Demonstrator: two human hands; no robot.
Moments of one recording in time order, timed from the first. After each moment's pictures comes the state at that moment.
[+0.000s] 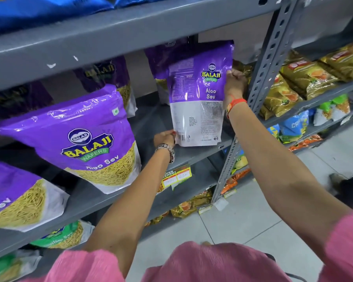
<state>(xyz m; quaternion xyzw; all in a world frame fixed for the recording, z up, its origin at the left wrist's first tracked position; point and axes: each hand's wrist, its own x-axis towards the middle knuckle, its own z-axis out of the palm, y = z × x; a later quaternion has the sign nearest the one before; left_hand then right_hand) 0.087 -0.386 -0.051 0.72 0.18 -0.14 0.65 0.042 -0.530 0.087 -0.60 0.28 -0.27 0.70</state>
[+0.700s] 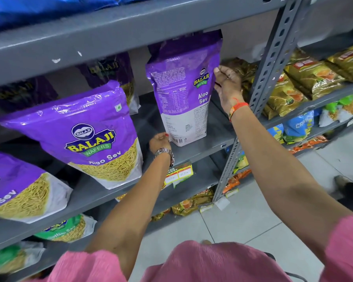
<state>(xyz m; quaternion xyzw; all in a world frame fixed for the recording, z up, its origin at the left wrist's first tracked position) 0.083 -0.373 -0.066 0.70 0.23 -0.06 0.68 0.079 -0.556 0.047 -0.53 0.17 -0.24 0.80</state>
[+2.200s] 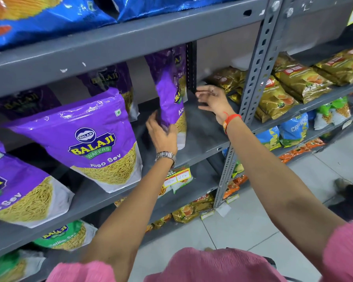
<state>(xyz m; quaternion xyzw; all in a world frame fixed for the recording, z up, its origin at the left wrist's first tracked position) 0.044 -0.379 -0.003 0.77 -0.06 0.16 0.61 0.054 -0.541 0.043 -0.69 0.16 -0.13 0.69</state>
